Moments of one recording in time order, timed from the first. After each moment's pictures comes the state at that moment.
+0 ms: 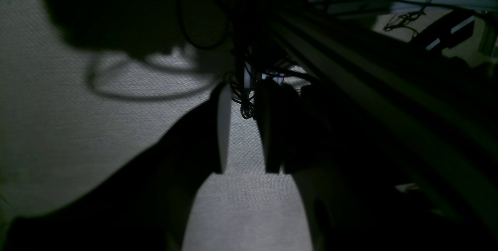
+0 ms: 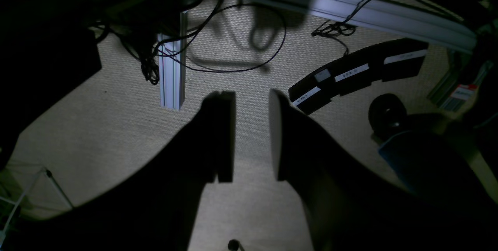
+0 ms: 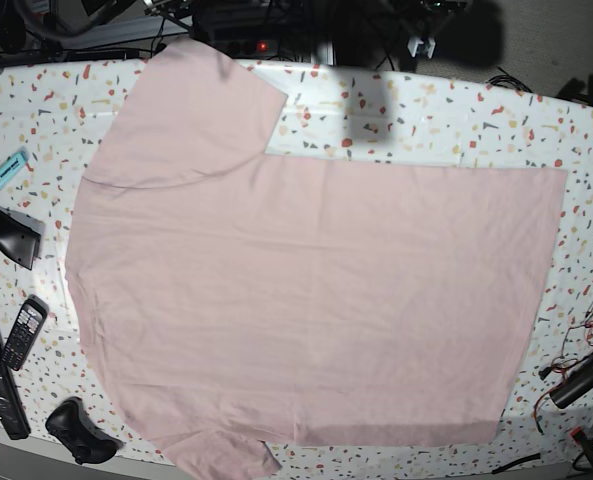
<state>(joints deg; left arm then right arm) 8.1 -0.3 -11.7 23.1 10.3 -15.8 6.1 -7.8 9.0 -11.1 18.4 -1.9 6.6 -7.9</state>
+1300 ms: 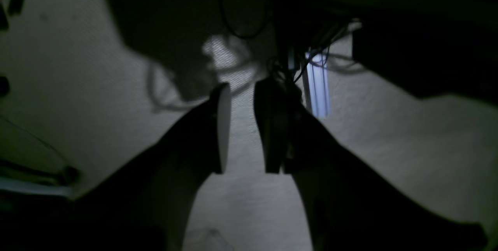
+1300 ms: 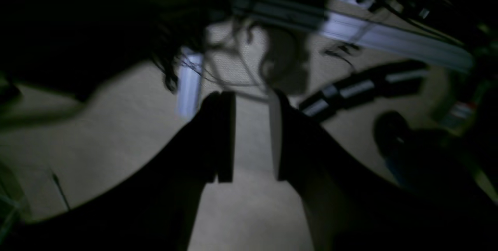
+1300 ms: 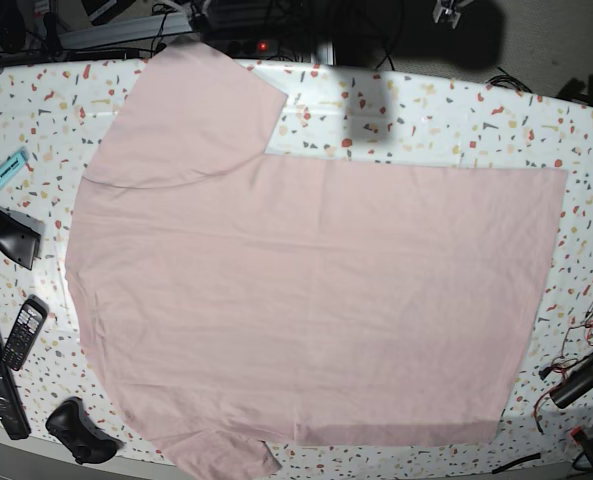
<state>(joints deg) 30.4 -6.6 -3.4 56.9 10.3 -17.9 13.6 -32.4 15.6 -11.0 60.5 4.0 6.2 -19.5</state>
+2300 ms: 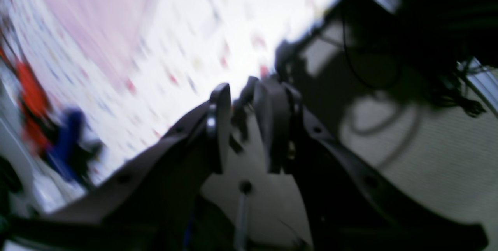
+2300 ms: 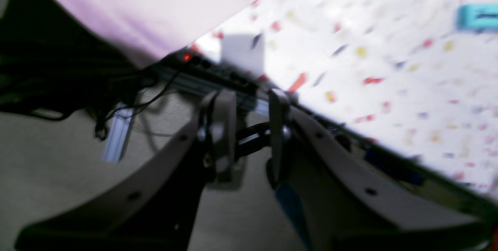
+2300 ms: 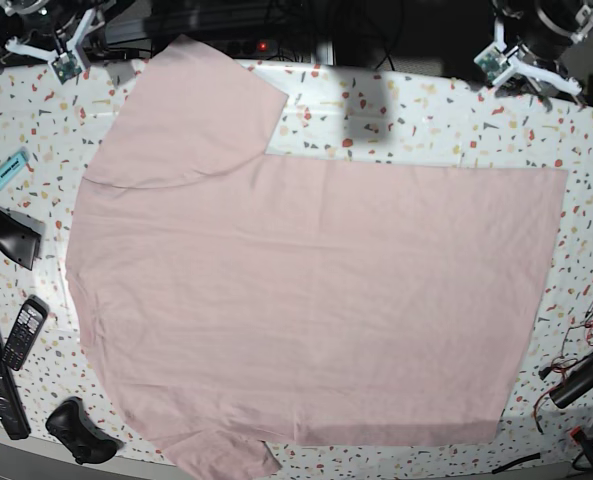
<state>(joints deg) 46.8 -34.1 0.6 122.6 16.0 -18.6 30.8 -62.9 32.6 19.6 126.6 14.4 10.9 -34.7</state>
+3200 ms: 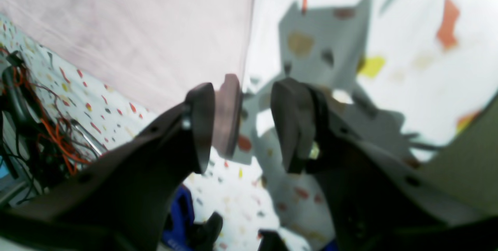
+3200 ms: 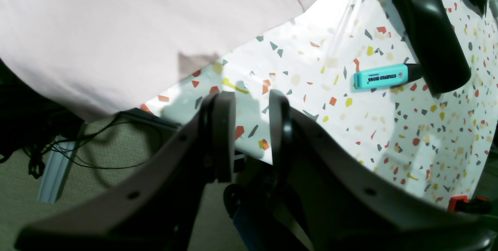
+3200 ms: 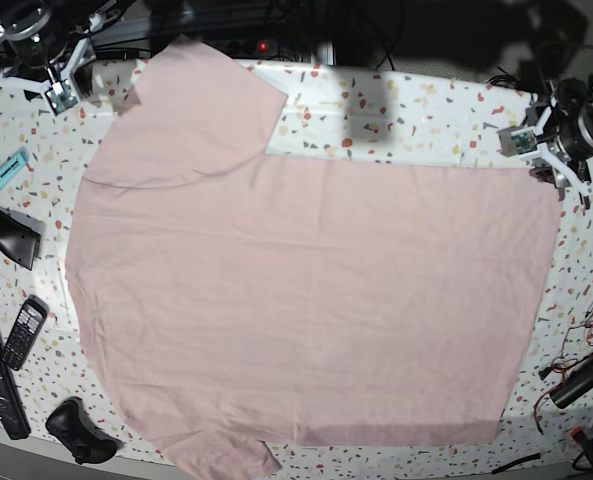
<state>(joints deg) 14.0 -52.4 18.3 94.2 18.2 -30.4 16.6 -57.1 32.4 20.1 129.9 7.2 10.0 -36.6</state>
